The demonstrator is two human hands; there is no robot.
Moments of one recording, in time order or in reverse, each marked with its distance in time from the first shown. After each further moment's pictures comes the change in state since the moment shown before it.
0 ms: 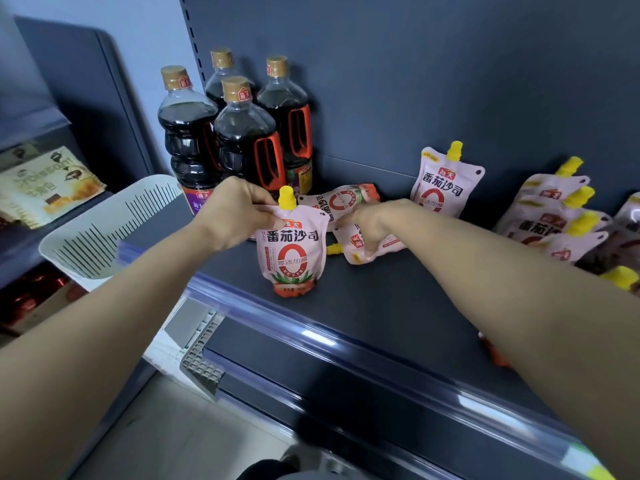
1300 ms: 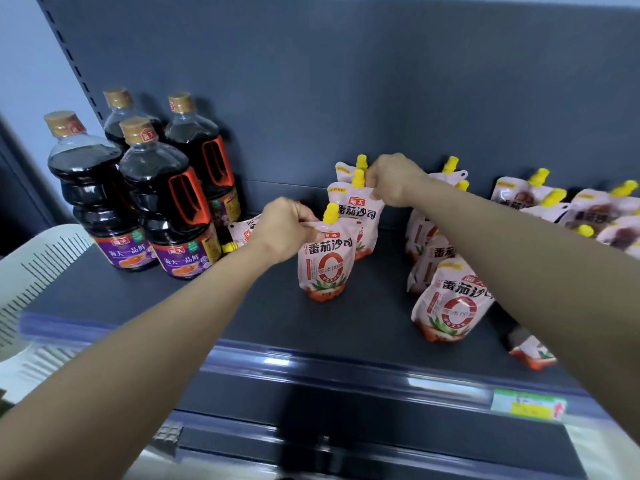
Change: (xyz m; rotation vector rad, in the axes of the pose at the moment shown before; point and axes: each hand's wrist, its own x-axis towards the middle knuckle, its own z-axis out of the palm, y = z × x) left_hand 0.031 0.085 0.102 -0.045 -0.200 0.194; right_hand -0.106 0.101 0.001 0.441 0.606 0.444
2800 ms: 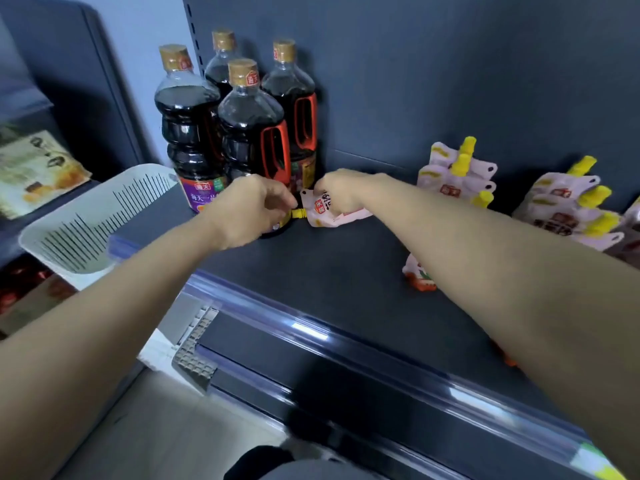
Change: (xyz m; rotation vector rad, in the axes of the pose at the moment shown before) left_hand -0.063 -0.084 -0.096 0.207 0.071 -0.084; right_hand 0.034 -0.169 0.081 -0.197 -0.349 -0.447
